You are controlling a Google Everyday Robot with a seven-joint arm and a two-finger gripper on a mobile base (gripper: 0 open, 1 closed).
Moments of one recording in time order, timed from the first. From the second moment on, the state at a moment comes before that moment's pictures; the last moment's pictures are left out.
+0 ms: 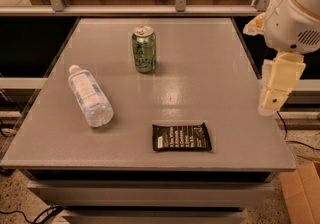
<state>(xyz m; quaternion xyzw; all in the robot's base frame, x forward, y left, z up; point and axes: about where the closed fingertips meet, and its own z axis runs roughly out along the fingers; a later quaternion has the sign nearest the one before) 0.457 -0.181 0.958 -0.67 0.72 -0.01 0.15</state>
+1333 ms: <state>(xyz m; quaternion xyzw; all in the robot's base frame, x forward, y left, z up) 0.445 -0.092 0.967 -0.68 0.72 0.03 0.14</state>
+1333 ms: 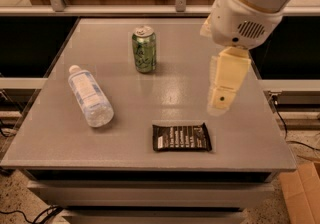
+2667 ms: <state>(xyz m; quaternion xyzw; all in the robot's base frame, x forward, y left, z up) 0.435 -0.031 0.968 -0.65 0.74 0.04 0.16</state>
